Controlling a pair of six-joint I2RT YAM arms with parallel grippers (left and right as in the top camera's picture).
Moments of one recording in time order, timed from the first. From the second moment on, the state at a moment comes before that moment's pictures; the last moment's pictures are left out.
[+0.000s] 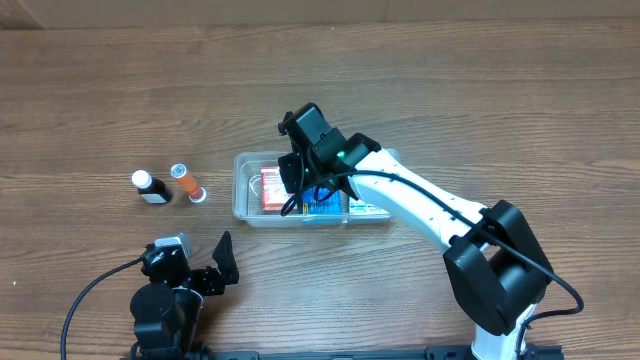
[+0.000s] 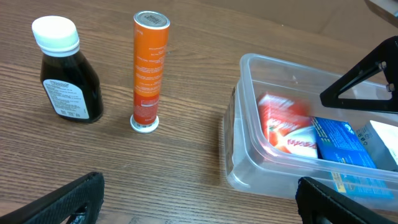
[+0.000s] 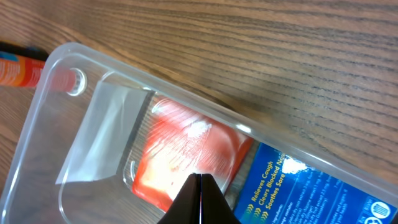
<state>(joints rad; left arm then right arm) 0.07 0.01 0.15 -0.55 0.11 -0.23 0.72 1.96 1.47 -0.56 -0.16 0.38</state>
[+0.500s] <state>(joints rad) 0.07 0.01 0.15 -0.55 0.11 -0.23 0.83 1.93 1.58 -0.67 -0.22 0.35</state>
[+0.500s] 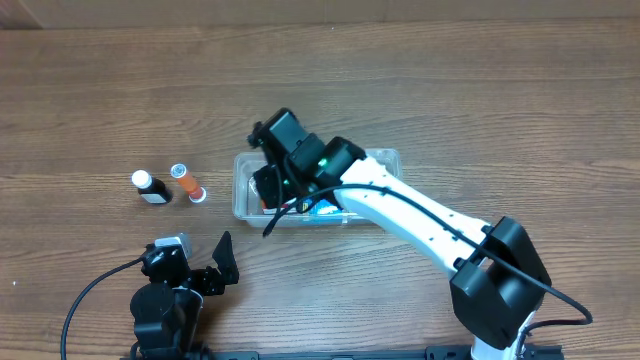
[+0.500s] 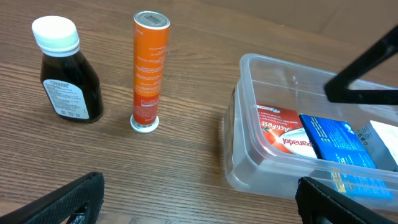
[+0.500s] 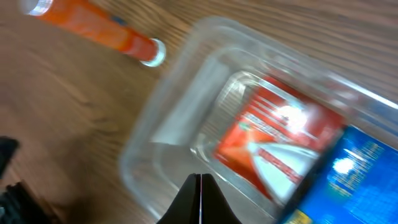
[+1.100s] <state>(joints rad) 0.07 0.01 0.15 -0.55 0.11 -0.23 0.80 2.11 1.59 -0.55 -0.22 0.37</state>
